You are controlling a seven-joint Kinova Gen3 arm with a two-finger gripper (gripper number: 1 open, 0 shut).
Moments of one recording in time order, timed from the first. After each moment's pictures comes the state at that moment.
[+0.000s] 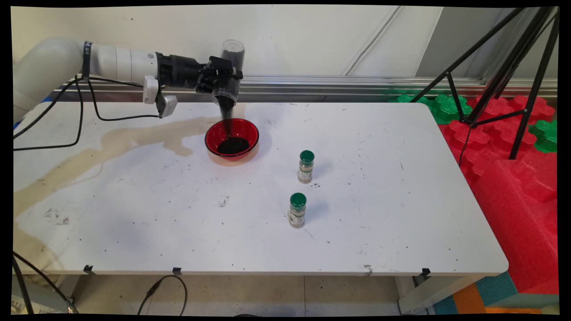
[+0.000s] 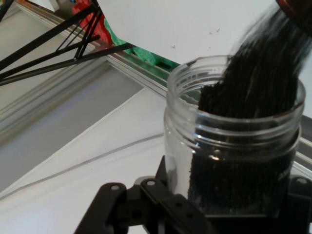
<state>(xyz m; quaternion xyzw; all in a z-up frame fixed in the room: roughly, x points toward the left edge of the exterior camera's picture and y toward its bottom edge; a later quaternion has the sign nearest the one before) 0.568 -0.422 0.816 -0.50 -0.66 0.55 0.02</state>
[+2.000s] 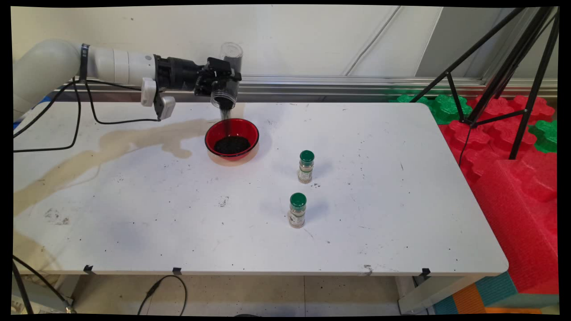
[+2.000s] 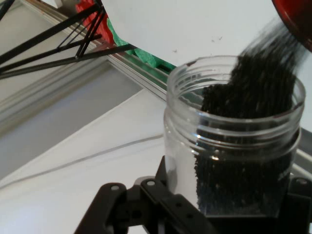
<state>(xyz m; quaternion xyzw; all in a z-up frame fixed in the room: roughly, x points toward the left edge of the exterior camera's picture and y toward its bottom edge) 0.568 -0.414 0.814 -0.49 -0.68 0.55 0.04</state>
